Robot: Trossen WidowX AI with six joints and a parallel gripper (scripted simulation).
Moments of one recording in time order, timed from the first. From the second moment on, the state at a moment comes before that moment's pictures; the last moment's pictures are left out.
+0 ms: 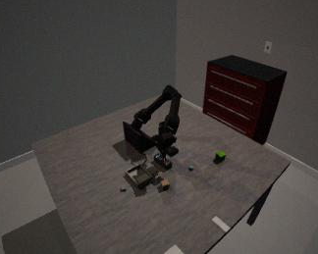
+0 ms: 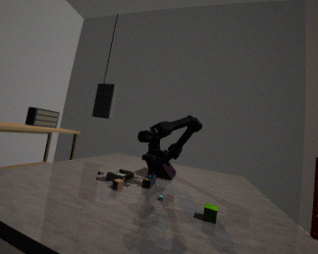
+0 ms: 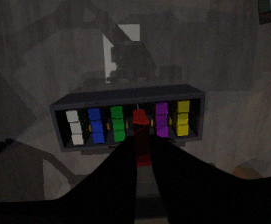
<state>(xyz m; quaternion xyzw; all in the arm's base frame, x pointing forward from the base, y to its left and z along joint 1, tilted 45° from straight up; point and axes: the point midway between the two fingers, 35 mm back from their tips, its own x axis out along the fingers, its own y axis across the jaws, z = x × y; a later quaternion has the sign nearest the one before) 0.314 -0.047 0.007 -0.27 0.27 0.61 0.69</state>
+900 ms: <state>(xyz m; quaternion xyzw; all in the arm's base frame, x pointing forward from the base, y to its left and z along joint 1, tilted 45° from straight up) 0.313 -0.074 0.015 -0.28 0.27 0.61 0.69</state>
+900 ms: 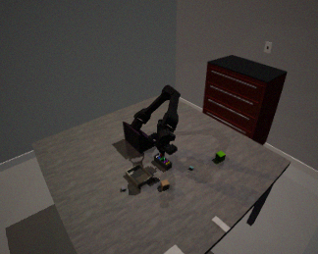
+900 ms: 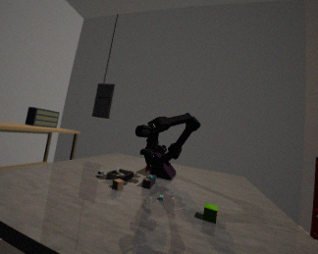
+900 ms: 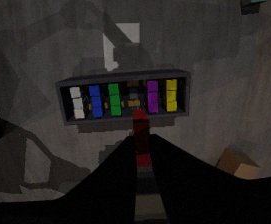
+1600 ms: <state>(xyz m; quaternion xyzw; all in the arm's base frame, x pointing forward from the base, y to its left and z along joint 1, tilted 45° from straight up) 0.302 -0.160 -0.065 -0.28 0.27 0.61 0.69</state>
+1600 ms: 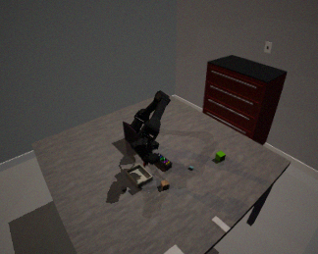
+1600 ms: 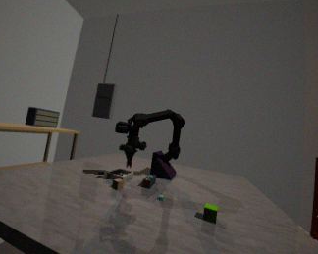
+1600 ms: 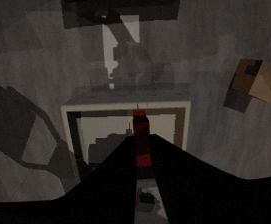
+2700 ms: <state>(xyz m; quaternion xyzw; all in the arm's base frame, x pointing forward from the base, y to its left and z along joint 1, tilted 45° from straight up) 0.292 -0.170 -0.121 -0.28 0.27 0.61 0.69</state>
